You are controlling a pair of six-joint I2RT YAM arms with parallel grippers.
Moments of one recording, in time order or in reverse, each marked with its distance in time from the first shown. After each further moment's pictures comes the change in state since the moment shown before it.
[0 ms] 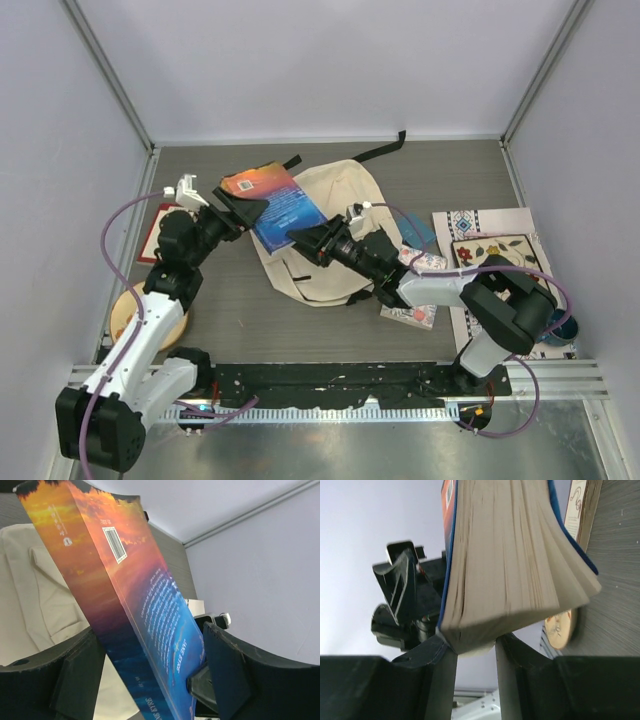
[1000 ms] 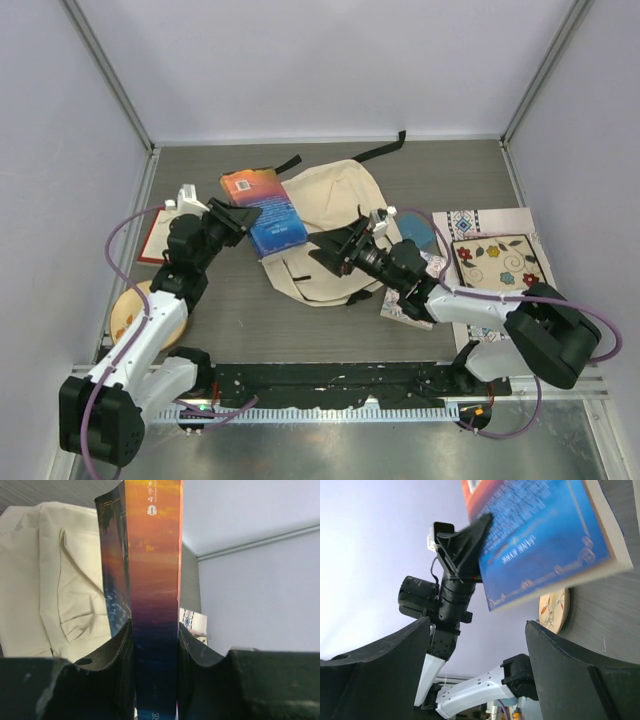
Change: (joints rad) left arm -0.016 0.051 -0.054 0.010 -0.103 -0.122; right arm -0.059 -0.269 -0.146 -0.110 -0.078 -0.125
